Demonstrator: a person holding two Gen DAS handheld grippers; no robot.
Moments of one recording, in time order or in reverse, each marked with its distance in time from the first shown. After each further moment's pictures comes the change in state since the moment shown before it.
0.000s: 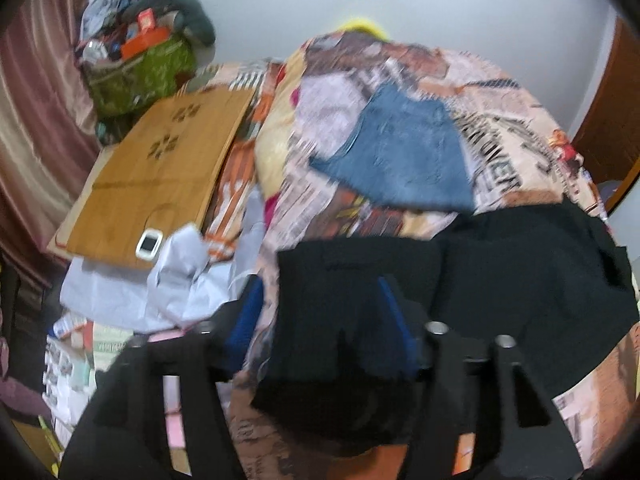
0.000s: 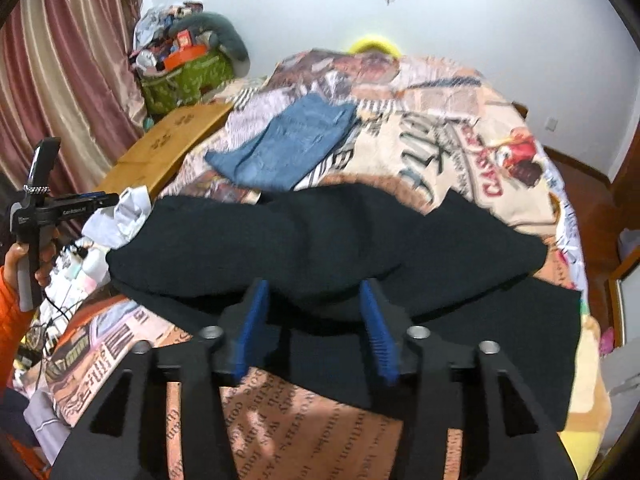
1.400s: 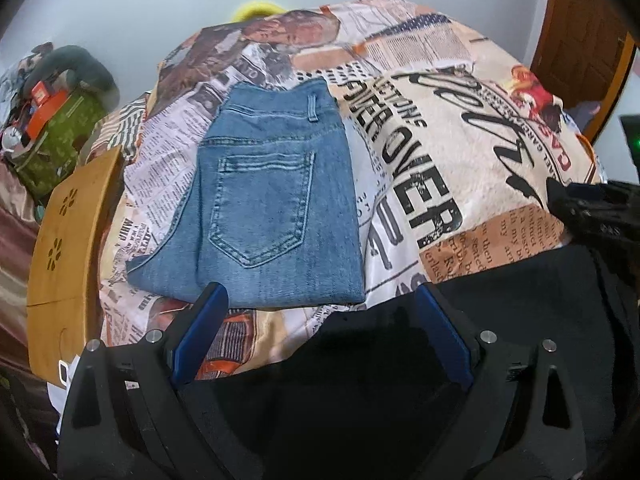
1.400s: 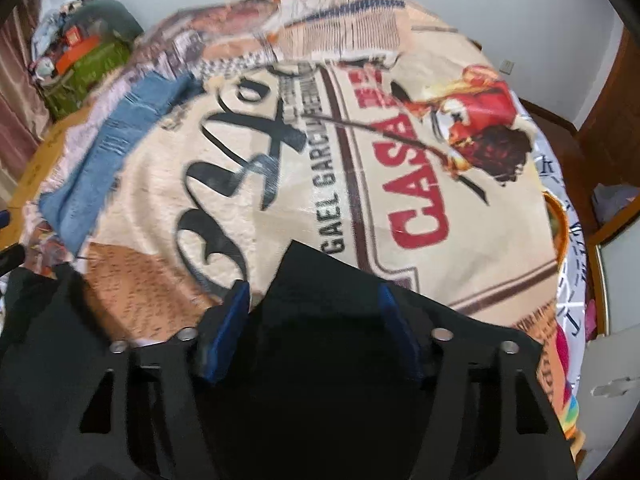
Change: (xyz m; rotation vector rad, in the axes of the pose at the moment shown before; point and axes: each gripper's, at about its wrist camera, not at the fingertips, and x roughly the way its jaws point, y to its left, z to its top) left arm 0.136 -0.190 0.090 0.287 0.102 -0.066; right arm 0.168 -0.170 0.075 0.138 0.207 -0.180
